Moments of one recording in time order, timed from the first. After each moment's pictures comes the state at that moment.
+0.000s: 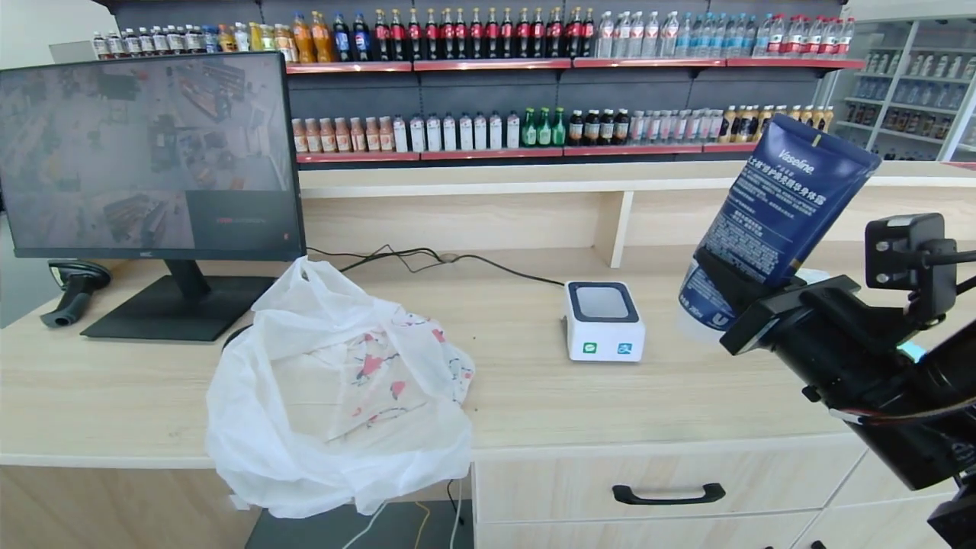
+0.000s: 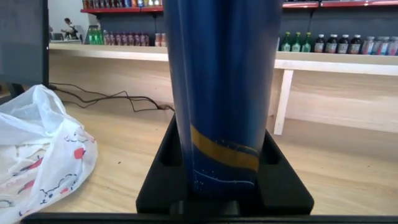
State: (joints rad) left arm 0.00 0.00 0.00 0.00 0.00 0.01; right arm 0.44 1.64 -0.37 -1.57 -0.07 -0.04
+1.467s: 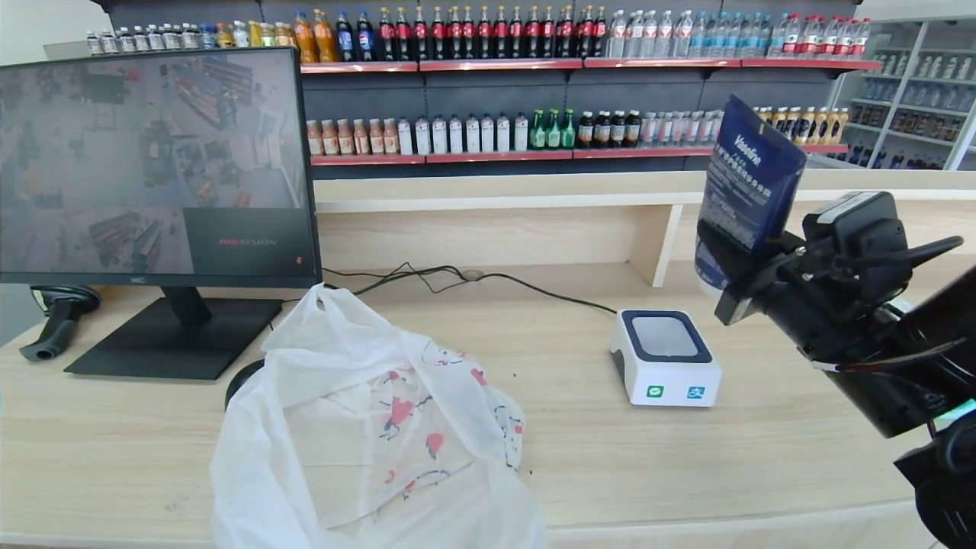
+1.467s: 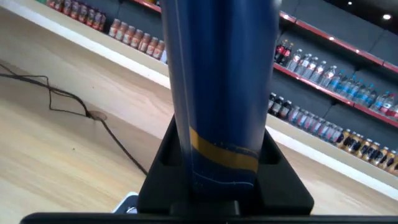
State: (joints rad) left arm 0.00 0.00 0.00 0.00 0.00 0.01; right arm 0.37 1.70 -0.49 -1.57 -0.01 -0.49
